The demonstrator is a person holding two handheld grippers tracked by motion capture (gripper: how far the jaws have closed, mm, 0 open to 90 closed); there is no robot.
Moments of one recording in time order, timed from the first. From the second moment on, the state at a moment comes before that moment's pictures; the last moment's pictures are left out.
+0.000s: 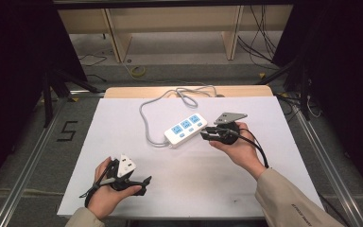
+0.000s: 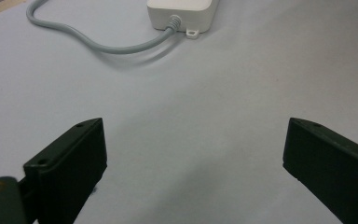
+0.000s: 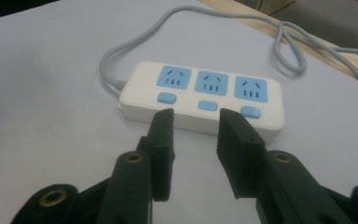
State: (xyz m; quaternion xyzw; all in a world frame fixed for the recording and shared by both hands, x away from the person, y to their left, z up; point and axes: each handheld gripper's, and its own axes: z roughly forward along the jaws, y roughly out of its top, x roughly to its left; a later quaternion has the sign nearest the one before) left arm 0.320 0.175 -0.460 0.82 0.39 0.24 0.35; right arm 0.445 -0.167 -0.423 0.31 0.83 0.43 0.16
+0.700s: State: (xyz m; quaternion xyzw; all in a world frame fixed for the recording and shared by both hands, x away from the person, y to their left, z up) left arm 0.320 0.174 -0.460 0.82 0.39 0.24 0.36; right arm 0.461 -0.152 -0.426 0.32 0.84 0.41 0.18
